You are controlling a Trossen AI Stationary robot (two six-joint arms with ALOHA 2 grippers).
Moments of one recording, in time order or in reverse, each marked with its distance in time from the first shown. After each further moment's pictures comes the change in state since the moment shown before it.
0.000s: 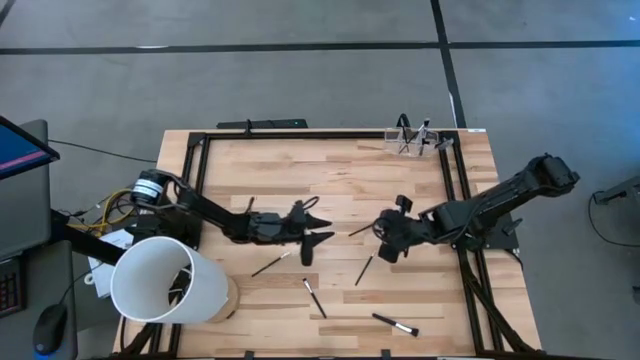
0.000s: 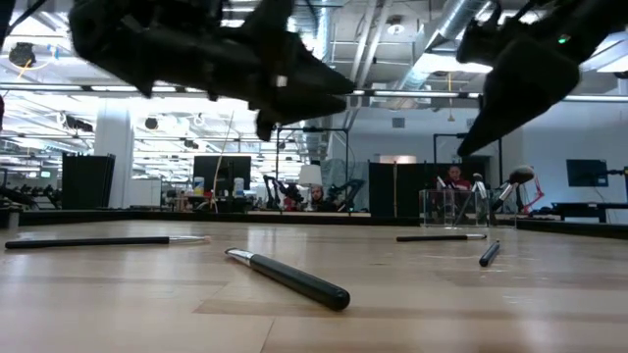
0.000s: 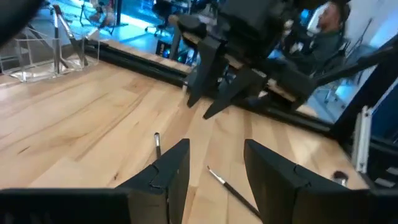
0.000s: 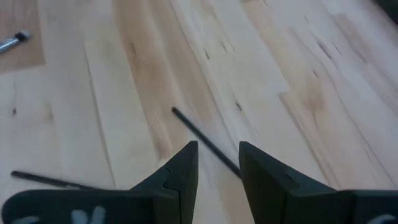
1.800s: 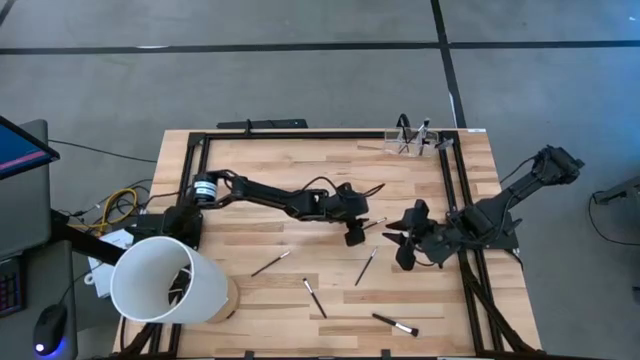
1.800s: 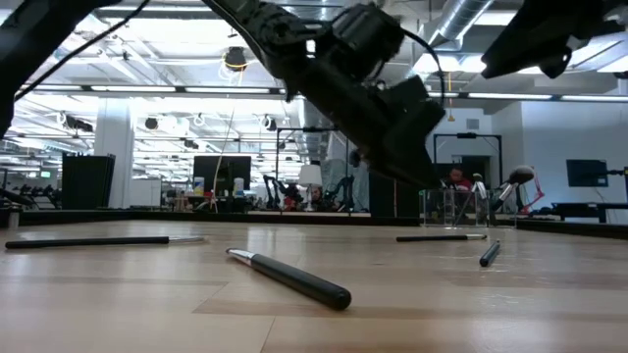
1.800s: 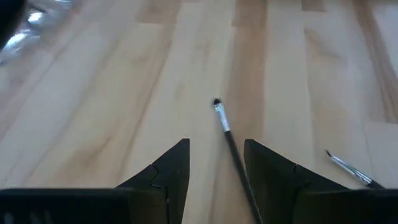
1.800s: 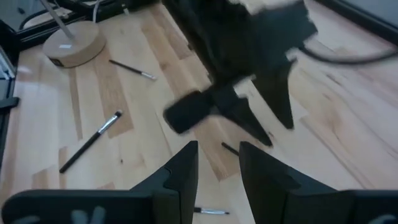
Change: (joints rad) left arm 0.193 0.429 0.825 -0.922 0.155 0.267; right arm 0.227 -0.206 0.069 -0.106 0.176 0.284
